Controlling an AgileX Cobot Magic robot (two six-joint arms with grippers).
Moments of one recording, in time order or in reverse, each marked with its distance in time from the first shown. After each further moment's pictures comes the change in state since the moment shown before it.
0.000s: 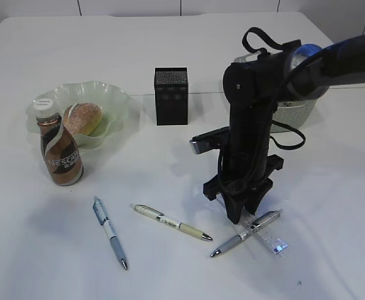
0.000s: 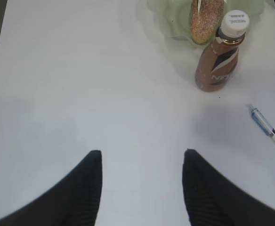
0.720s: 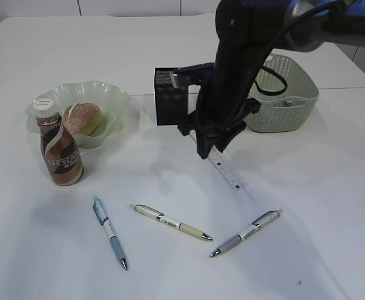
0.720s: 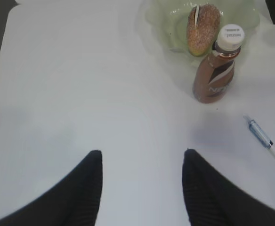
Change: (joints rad) left arm 0.000 0.000 0.000 0.002 -0.038 0.000; right arm 0.000 0.009 -0.301 0.014 0.032 0.010
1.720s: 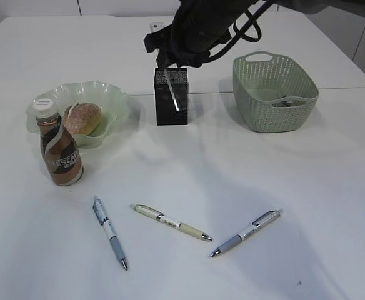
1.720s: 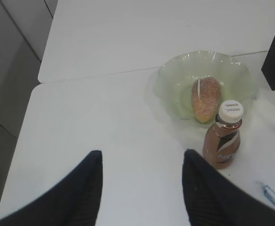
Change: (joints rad) left arm 0.000 0.000 0.000 0.082 -0.241 0.000; right arm 0.000 0.002 -0.259 0.108 -0.340 -0.002
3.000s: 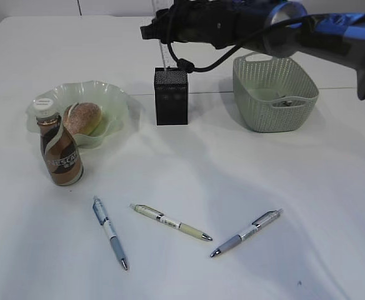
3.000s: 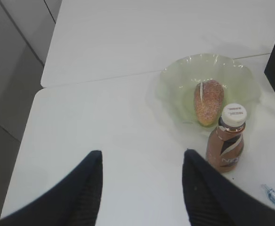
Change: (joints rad) left arm 0.000 0.014 0.000 0.017 -0.020 0.000; right arm -0.010 0.138 0.000 -0.137 -0.734 -0.004
